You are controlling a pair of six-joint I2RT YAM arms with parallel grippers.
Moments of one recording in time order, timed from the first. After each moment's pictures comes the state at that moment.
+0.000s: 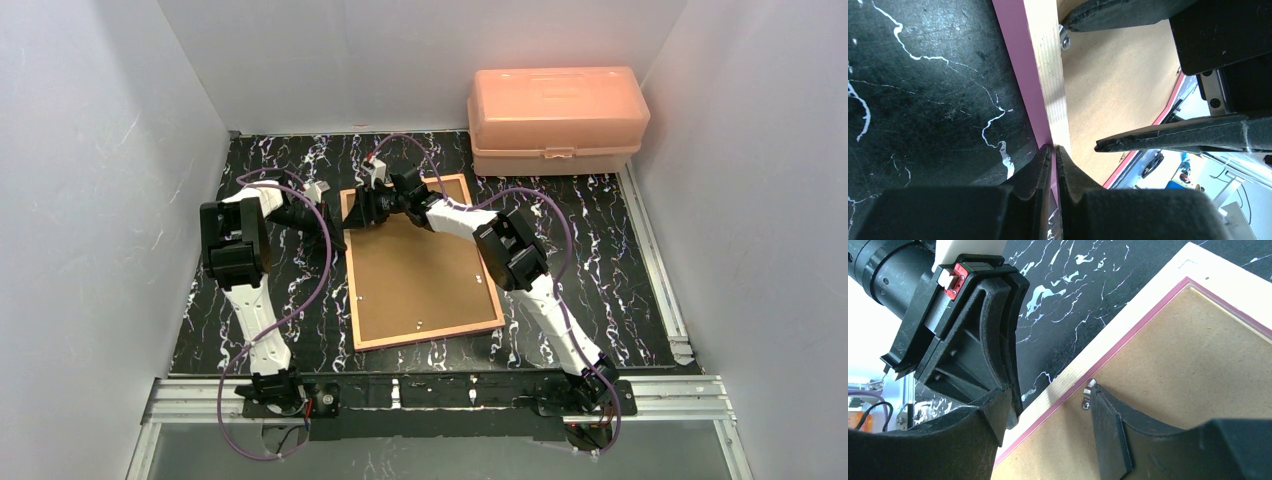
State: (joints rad) left arm 0.10 2.12 1.43 -0.87 0.80 0.08; right arm 0.76 2.59 2.02 0.20 -0.68 0.50
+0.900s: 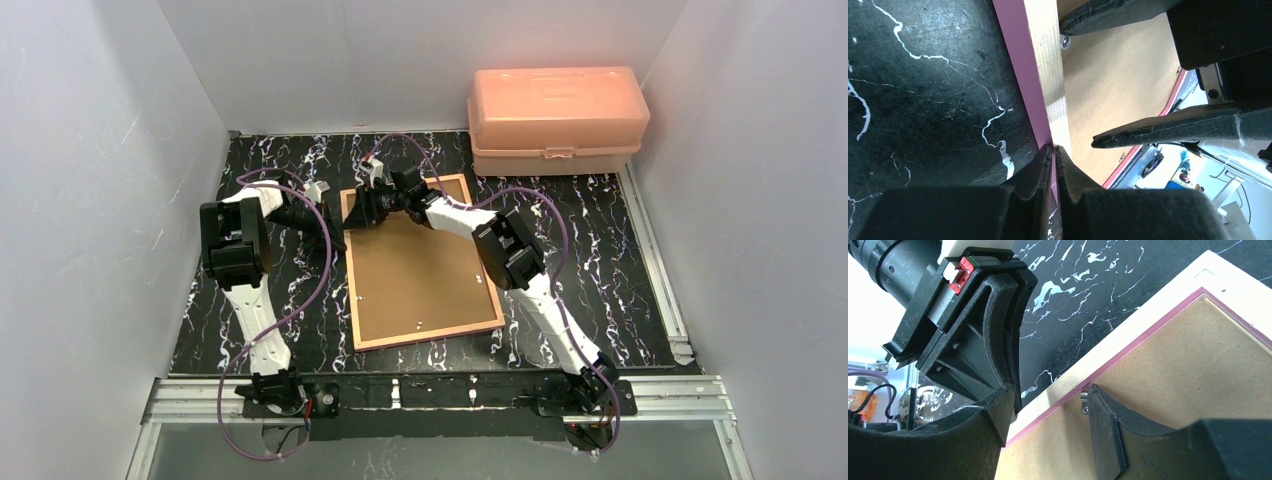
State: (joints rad) left arm 0.10 2.12 1.43 -0.87 0.80 0.08; right arm 0.75 2.64 2.10 0.17 -0.77 0.47
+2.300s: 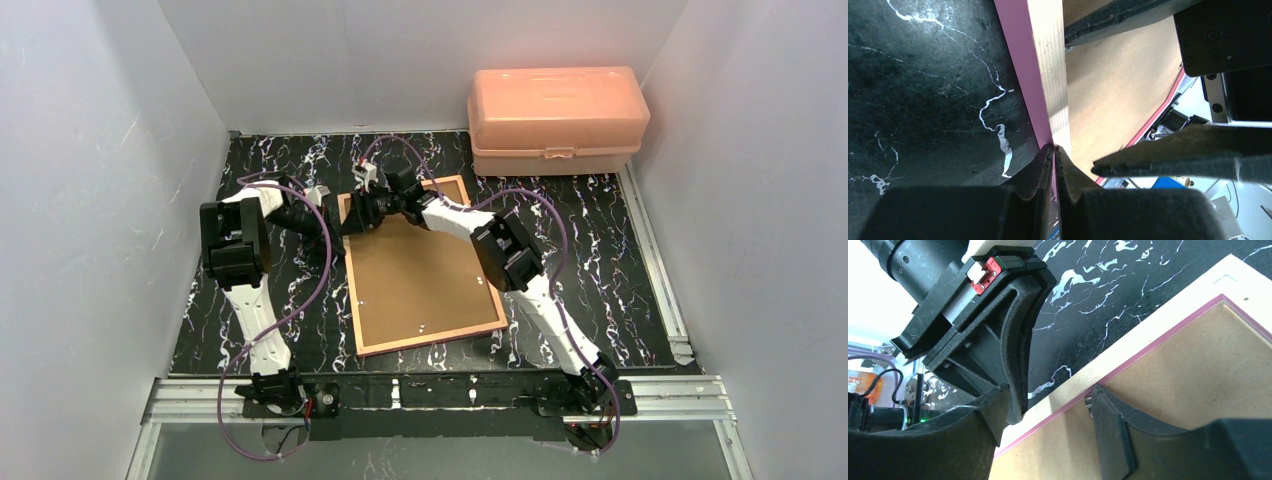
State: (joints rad) left arm 0.10 2.12 1.43 -0.93 0.78 0.08; right arm 0.76 2.64 2.12 0.13 -0.82 0.42
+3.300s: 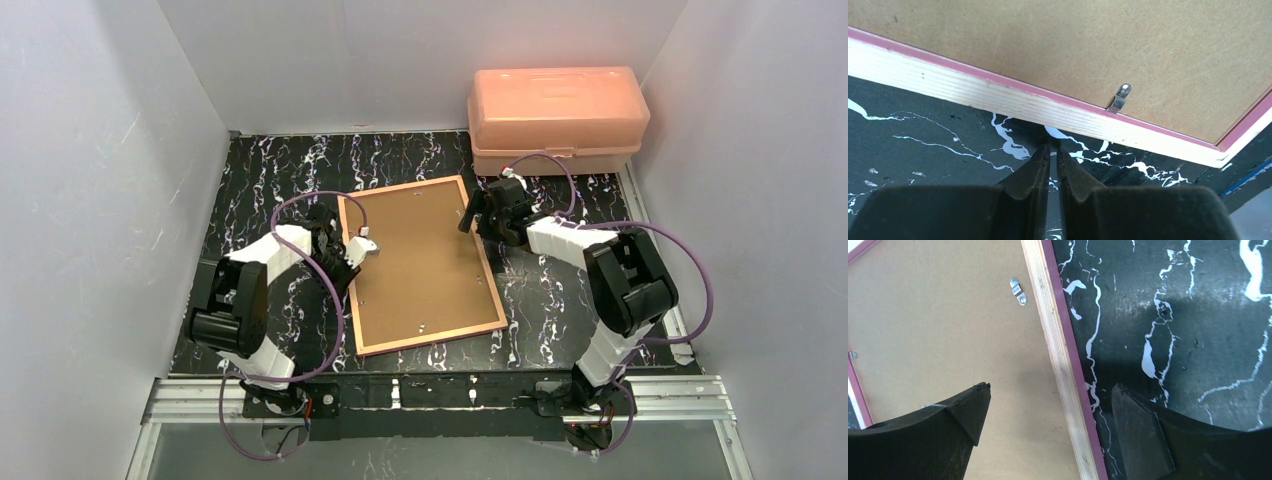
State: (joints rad) left arm -0.21 1.61 0.92 -0.83 0.34 0.70; right arm 0.49 1.72 1.00 -0.06 0.06 0.65
